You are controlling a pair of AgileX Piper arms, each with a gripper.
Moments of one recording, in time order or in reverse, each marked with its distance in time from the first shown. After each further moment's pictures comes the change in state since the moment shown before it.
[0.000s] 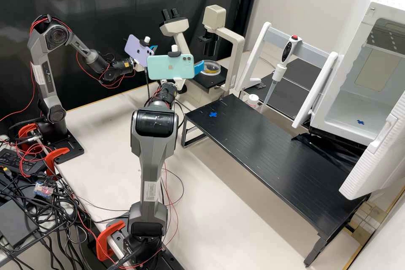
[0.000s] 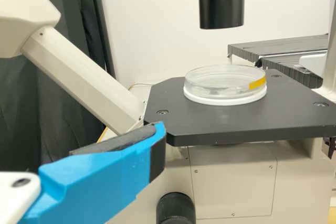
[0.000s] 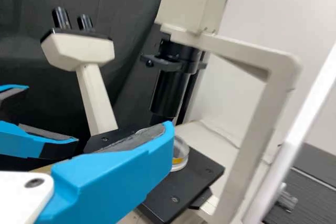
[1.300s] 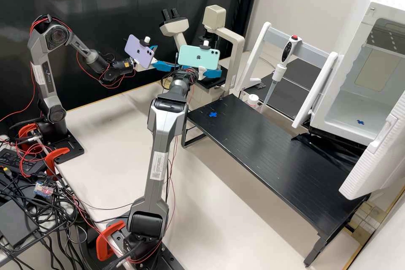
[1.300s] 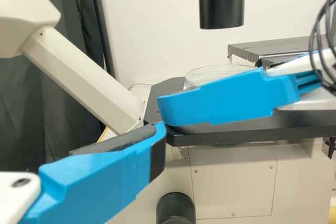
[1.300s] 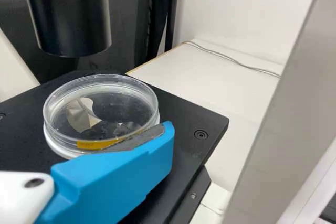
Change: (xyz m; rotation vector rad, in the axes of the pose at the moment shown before) left arm 0.000 0.000 0.000 0.000 0.000 0.000; right arm 0.150 -0.005 0.057 0.150 -0.288 -0.164
